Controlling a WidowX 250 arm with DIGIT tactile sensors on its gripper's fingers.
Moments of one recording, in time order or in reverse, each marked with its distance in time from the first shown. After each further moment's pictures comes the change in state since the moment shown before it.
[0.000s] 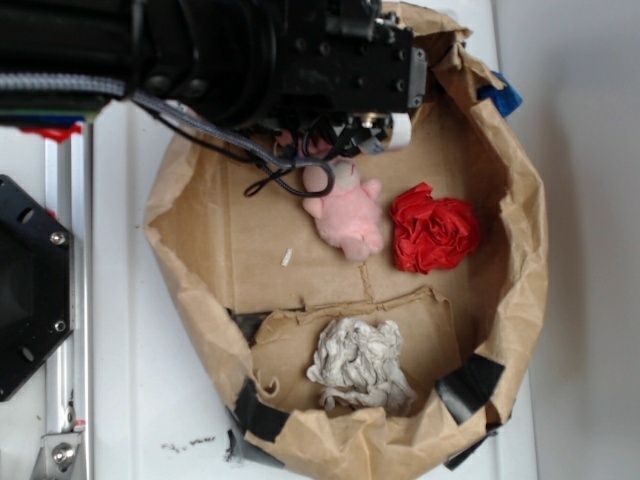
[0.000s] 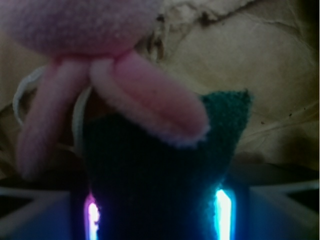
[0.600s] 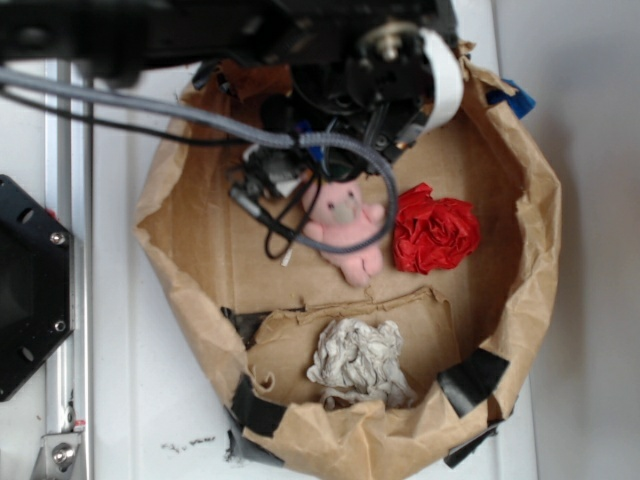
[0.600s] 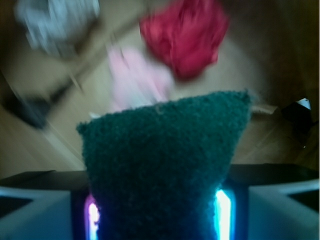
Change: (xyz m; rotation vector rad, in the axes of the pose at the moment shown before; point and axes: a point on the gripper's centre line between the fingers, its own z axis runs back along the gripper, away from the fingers) arm 0.023 -0.027 0.109 -0.151 -0.358 0.427
